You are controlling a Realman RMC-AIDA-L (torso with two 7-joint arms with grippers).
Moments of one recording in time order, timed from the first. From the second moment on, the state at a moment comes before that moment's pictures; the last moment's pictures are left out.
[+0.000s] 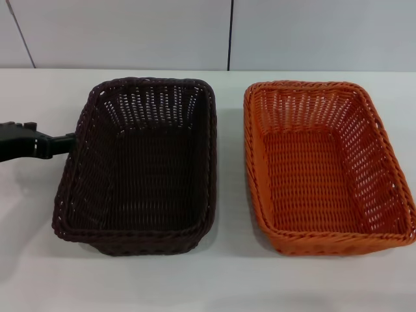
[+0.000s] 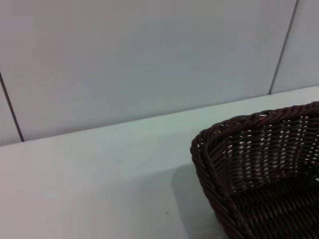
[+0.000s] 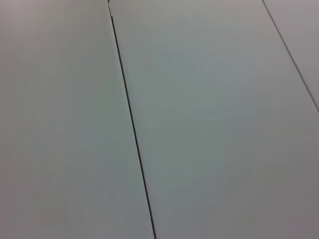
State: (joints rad) left arm -0.10 -2.06 -1.78 -1.61 2.46 -0.94 0.55; right arm 0.32 2.09 -1.10 0.01 0.01 -1.68 0.37
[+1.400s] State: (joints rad) left arm -0.21 -2.06 -1.73 -1.45 2.46 -0.99 0.51; right arm 0.31 2.09 -1.10 0.00 -0.01 -1.71 0.38
